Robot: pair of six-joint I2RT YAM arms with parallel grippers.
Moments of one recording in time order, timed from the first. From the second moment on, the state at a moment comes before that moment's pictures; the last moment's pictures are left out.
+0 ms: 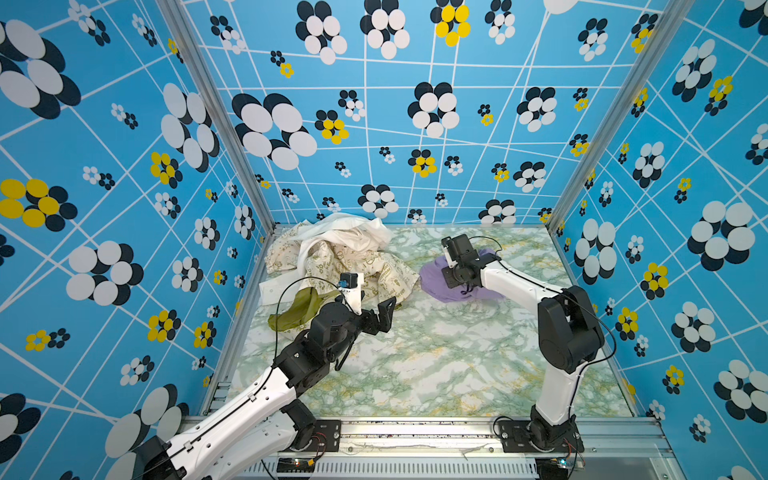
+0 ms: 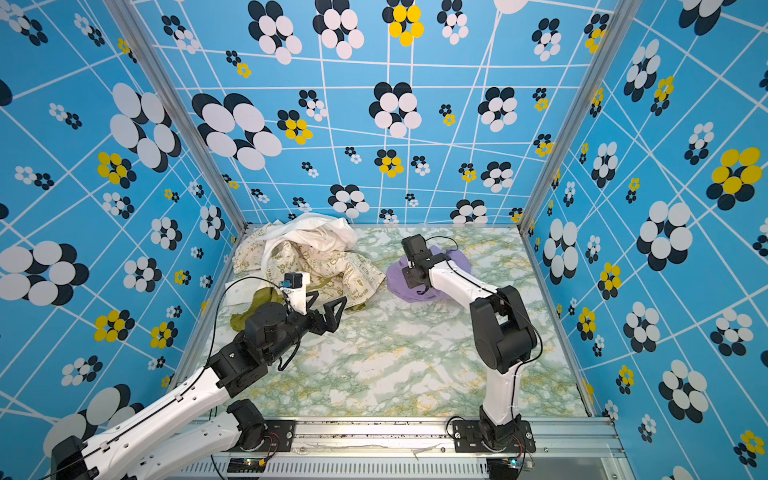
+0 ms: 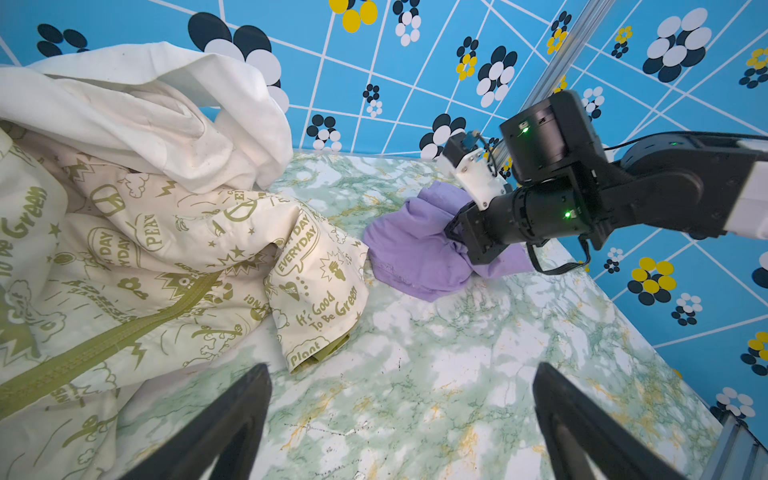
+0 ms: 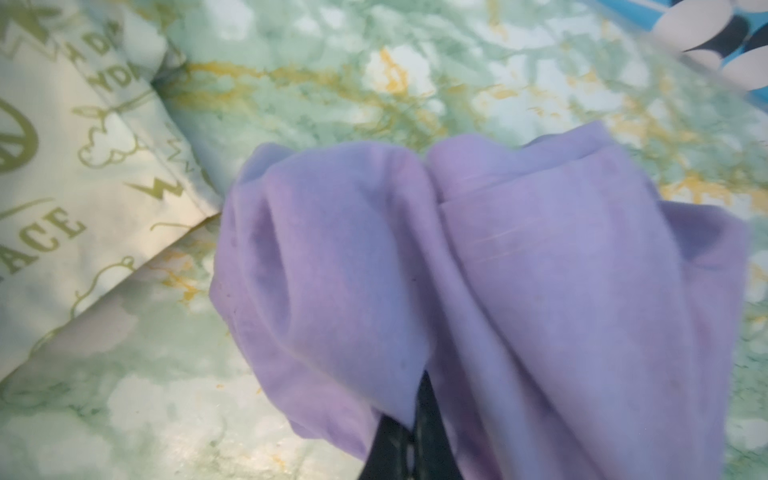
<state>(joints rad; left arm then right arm) -0.73 0.82 0.63 -0.05 -0.16 -0.43 0.42 1.86 1.43 -0.51 0.26 -0.02</state>
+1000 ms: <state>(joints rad) -0.73 0.81 0.63 -0.05 -0.19 -0.43 -0.06 1.74 1.50 -0.65 0.19 0.12</state>
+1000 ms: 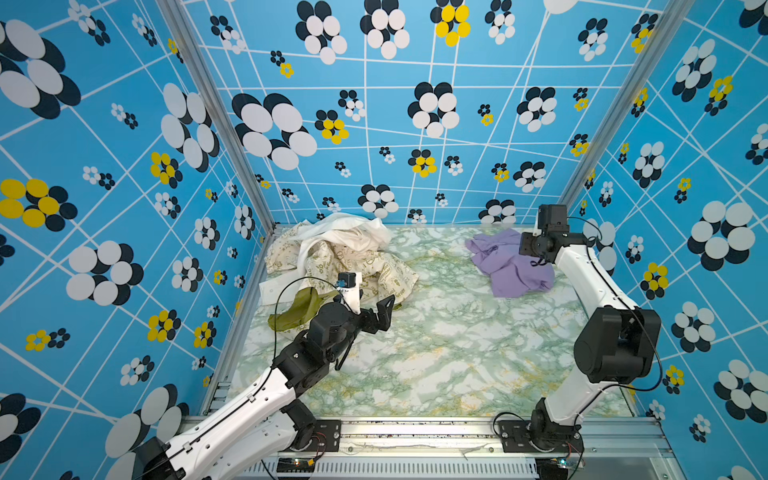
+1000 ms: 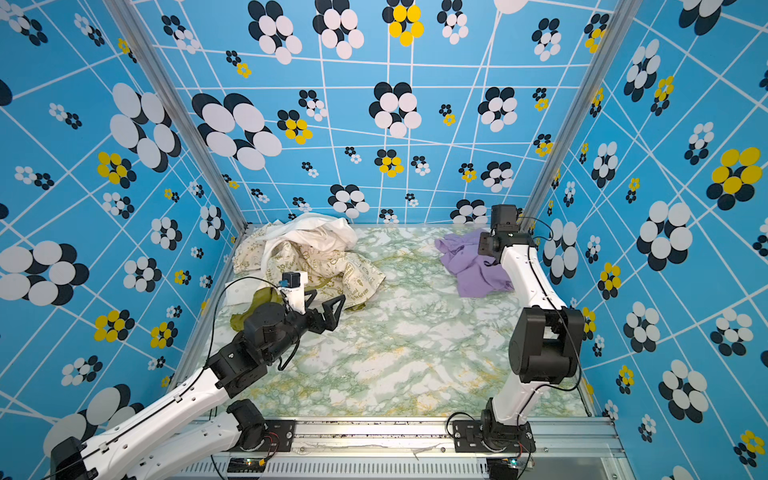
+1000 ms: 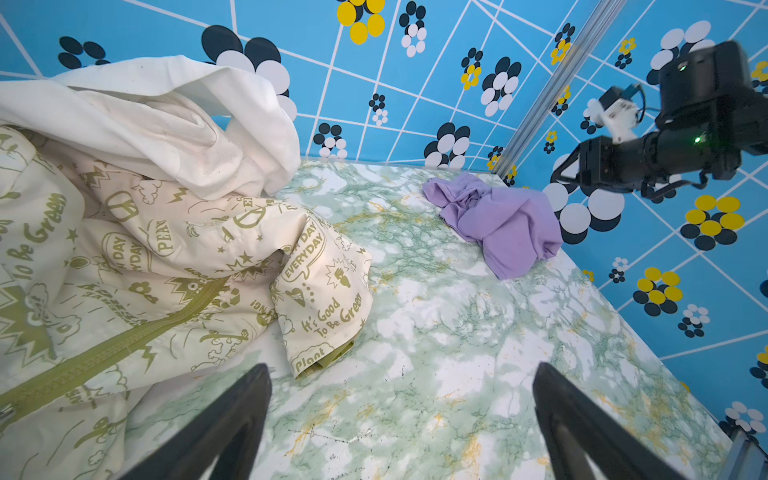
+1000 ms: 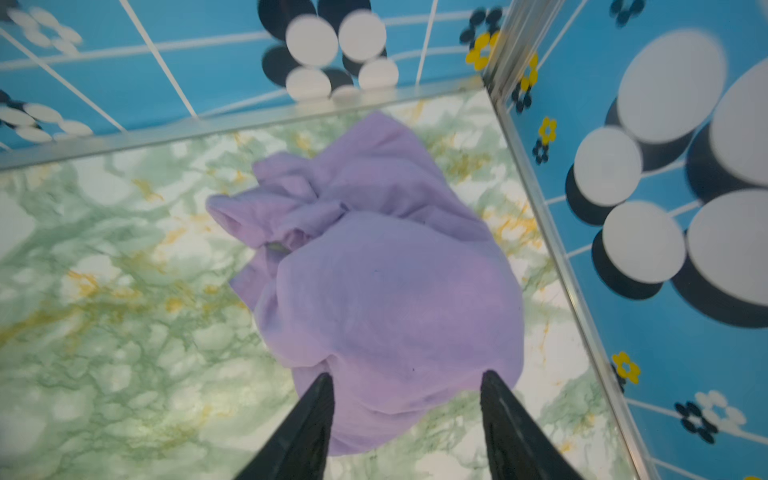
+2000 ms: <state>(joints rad) -0.73 0.81 0.63 -0.06 -0.25 -0.43 -0.07 2.11 1.66 -0.85 0.02 0.16</state>
